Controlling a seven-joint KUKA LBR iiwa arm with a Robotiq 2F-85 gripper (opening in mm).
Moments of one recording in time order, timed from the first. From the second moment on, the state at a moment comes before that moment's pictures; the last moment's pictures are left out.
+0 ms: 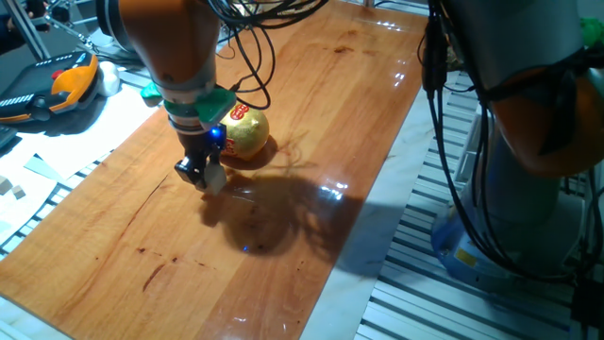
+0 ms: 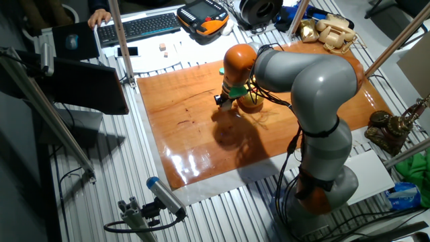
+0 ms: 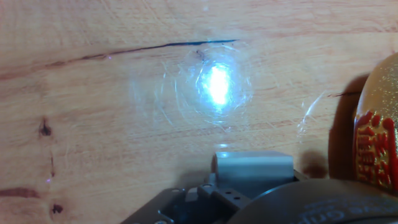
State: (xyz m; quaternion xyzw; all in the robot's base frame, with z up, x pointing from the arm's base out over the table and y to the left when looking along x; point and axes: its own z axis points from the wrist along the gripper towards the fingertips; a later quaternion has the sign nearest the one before) arm 0.557 0.128 0.066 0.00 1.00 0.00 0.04
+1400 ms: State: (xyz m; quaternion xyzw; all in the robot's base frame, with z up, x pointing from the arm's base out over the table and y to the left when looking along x) arm 0.553 0.128 0.053 0.01 1.00 -0.01 0.04
